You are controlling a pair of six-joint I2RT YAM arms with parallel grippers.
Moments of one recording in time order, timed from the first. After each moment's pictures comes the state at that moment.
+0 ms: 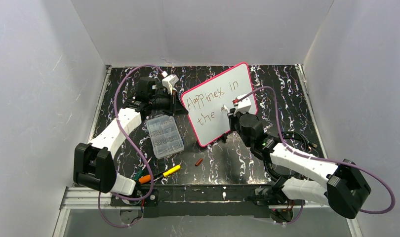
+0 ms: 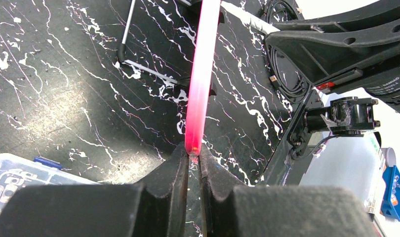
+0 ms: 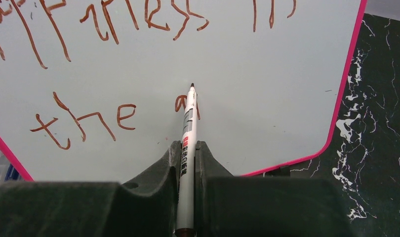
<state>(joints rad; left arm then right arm) -0.30 1.42 1.09 -0.33 0.76 -0.18 0.82 1.10 0.60 0.26 0.45 0.11</state>
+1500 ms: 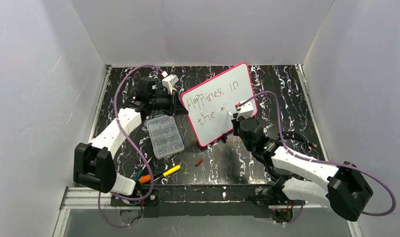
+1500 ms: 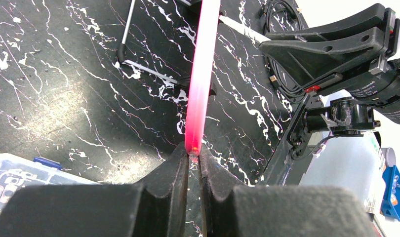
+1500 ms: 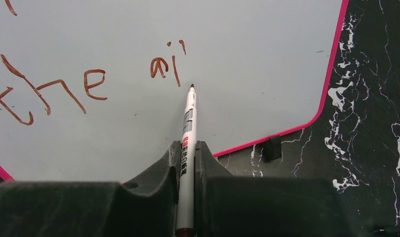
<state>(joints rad) -0.30 1.42 1.09 -0.33 0.76 -0.18 0.82 1.08 0.53 0.22 0.50 0.15</state>
